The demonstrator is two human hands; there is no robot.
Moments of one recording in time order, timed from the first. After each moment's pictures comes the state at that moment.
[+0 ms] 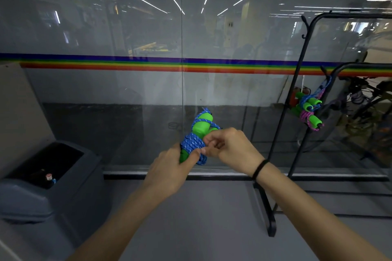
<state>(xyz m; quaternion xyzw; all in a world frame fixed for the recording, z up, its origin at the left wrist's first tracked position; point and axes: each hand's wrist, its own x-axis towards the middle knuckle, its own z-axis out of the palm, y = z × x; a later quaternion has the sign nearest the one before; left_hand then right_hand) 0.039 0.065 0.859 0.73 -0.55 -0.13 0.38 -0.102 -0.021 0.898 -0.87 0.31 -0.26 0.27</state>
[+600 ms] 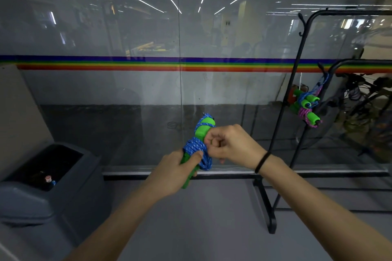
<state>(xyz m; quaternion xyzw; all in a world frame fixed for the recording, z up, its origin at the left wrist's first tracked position) 0.032 0.070 0.866 0.69 -0.54 -0.27 0.40 -0.109 -0.029 0.901 -0.91 0.25 -0.24 0.22</state>
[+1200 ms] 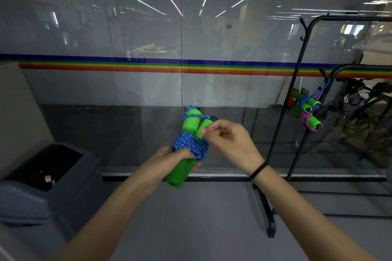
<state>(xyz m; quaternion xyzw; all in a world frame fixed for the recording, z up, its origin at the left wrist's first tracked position) 0.056 0.070 0.875 0.60 -0.43 -0.45 0.50 -0.090 -0.018 0.896 -0.76 0.32 -0.40 0.39</state>
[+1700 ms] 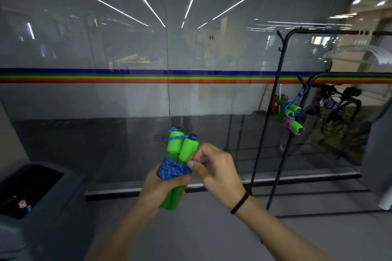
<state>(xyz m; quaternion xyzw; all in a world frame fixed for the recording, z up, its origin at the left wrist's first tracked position) 0.062 0.060 0.829 0.53 -0.37 -0.43 0.63 -0.077 0.011 0.864 -0.81 0.26 -0.47 0.23</state>
